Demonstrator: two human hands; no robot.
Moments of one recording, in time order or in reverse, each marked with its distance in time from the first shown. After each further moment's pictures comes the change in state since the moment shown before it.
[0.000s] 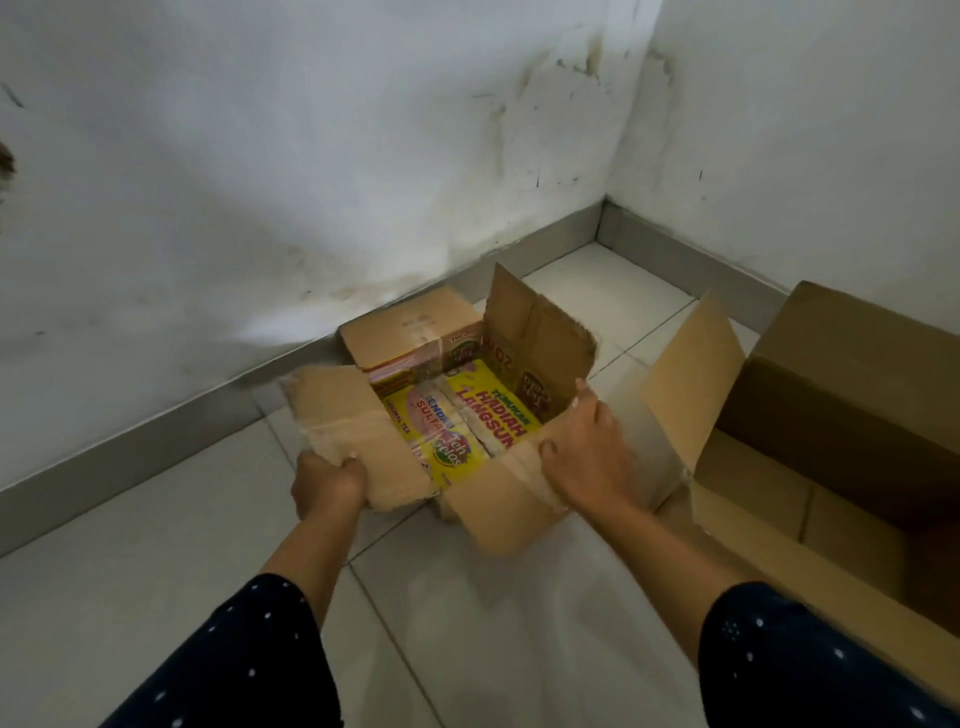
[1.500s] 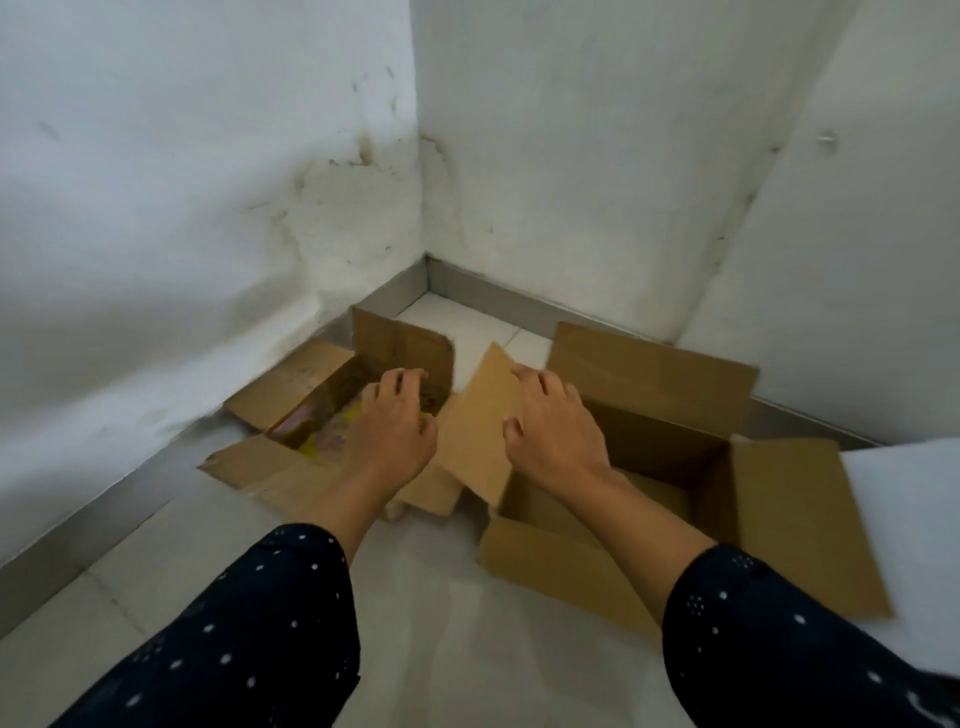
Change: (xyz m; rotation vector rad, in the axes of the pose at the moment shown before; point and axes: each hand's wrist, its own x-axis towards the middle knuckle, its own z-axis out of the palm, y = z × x) left_hand -0.173 0.191 0.120 0.594 -0.319 1.247; right_hand 0.012 0.065 -0.198 -0.147 0.193 -0.096
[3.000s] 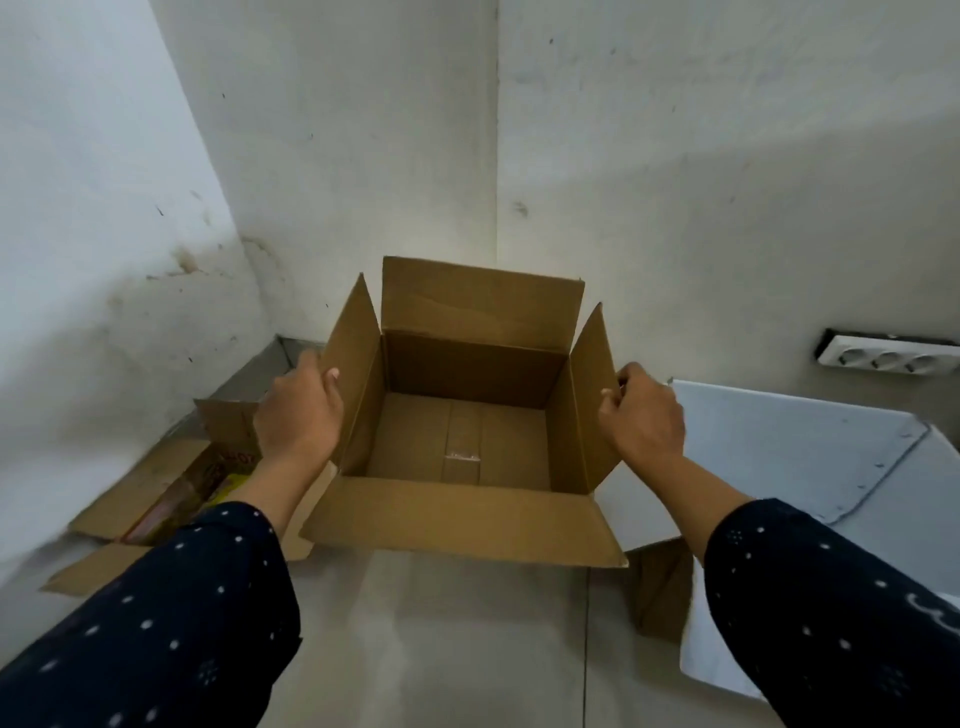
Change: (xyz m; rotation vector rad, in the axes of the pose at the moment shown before) left_hand -0.024 0.183 -0.074 -0.067 0.301 0.086; right_hand -0.134 0.198 -0.202 0.036 0.467 0.606
